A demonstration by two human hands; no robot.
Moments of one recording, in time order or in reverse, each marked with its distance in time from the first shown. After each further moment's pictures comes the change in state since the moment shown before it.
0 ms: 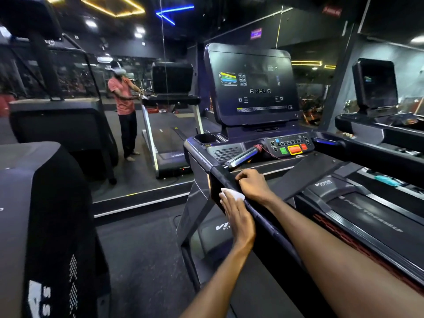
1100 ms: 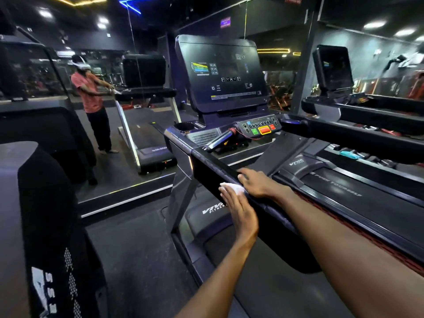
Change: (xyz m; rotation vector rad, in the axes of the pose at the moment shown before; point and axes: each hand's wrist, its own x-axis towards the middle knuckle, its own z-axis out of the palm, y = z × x) left_hand -0.102 0.017 0.010 0.000 -0.105 0.033; right_hand -0.098 0.041 -0.050 -0.309 -0.214 -0.005
